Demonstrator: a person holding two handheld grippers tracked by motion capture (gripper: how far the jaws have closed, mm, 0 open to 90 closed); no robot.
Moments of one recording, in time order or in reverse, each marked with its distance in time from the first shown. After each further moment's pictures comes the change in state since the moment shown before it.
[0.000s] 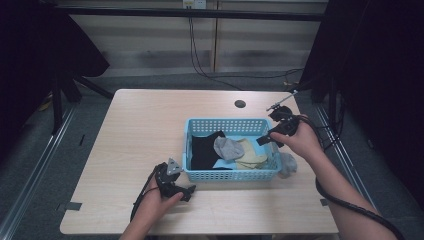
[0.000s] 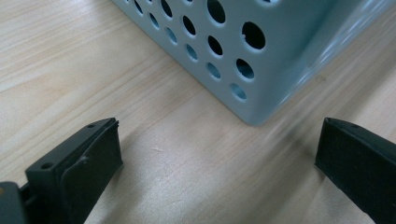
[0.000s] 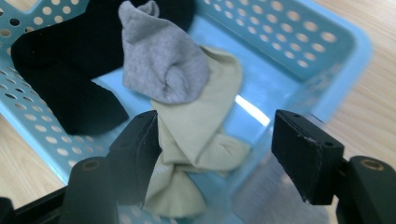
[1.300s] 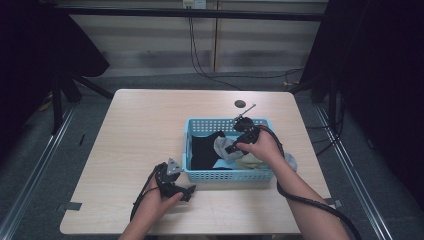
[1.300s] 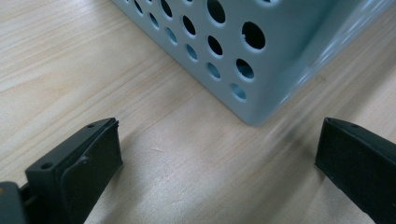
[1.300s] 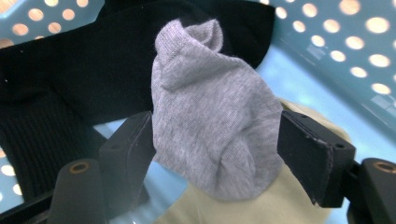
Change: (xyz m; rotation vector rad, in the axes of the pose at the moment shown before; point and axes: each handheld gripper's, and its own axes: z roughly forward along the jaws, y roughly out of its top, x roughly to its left) left arm 0.000 0.000 0.000 0.001 -0.001 0.001; right arm 0.040 0.028 0.097 0.003 0.044 -0.092
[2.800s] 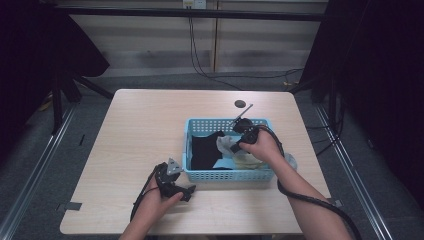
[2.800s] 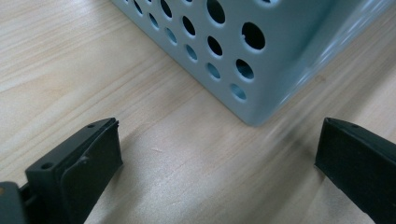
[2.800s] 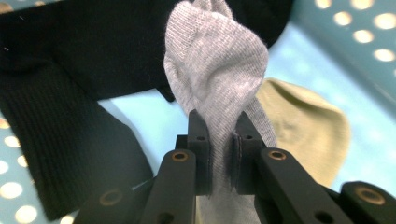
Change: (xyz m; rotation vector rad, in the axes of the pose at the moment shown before) left arm 0.000 0.000 0.000 0.000 0.000 0.002; right arm -0.001 0.002 -0.006 0.086 0.024 -0.029
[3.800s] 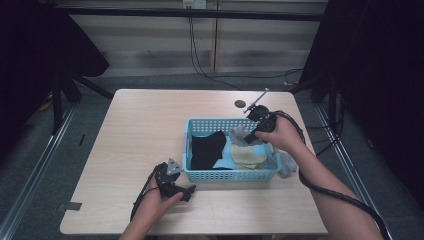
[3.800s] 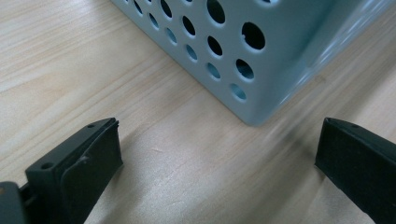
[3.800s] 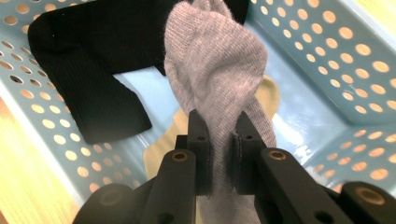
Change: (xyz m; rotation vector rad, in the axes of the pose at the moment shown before) left arm 0.000 0.000 -0.001 0.007 -0.005 0.001; right arm -0.008 -0.002 -0.069 0.031 -0.024 -0.033
